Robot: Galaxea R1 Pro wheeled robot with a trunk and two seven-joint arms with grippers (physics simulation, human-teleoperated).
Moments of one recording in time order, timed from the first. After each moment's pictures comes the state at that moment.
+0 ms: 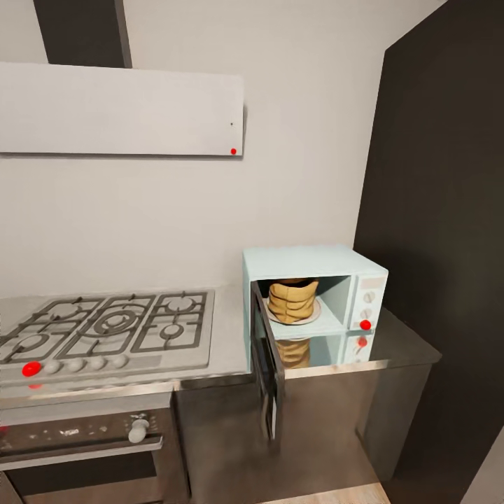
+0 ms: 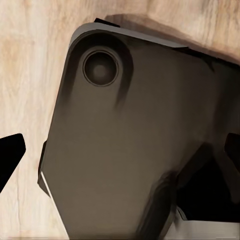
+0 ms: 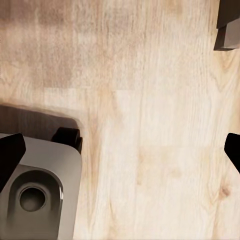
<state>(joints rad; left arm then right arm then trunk) 0.03 -0.03 0.14 -0.02 0.16 -0.07 0.01 -0.32 -0.21 -0.43 0.03 0.62 0.04 0.18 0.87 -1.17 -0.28</state>
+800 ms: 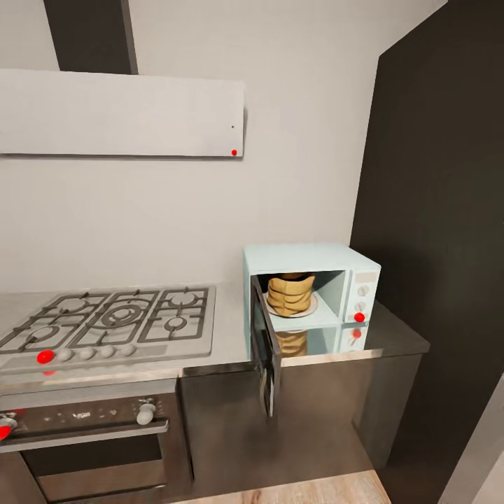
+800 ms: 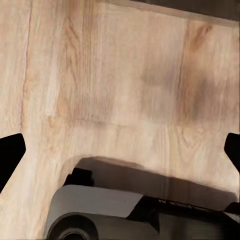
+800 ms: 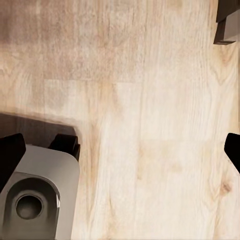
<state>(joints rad) 0.03 -0.03 0.13 -0.70 0.14 0.25 0.01 -0.32 -0.22 -0.43 0.03 0.62 0.01 0.18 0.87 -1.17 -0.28</state>
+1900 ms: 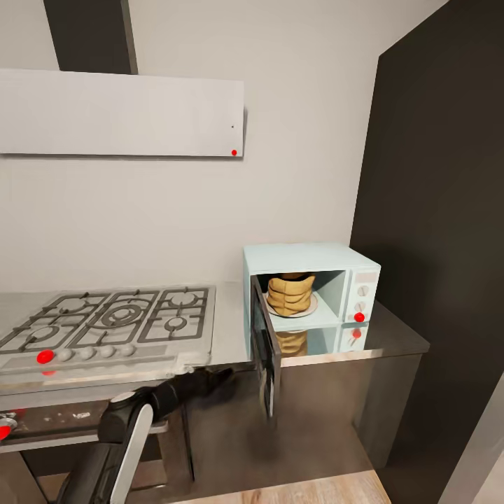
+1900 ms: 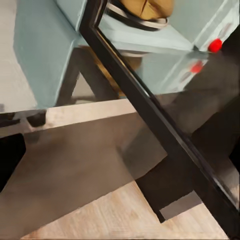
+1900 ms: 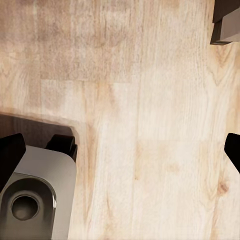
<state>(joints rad) -0.26 -0.09 0.01 -1.54 0.16 0.76 -0.44 -0.32 -0.22 -0.43 0.03 0.63 0.00 0.18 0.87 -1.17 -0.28</state>
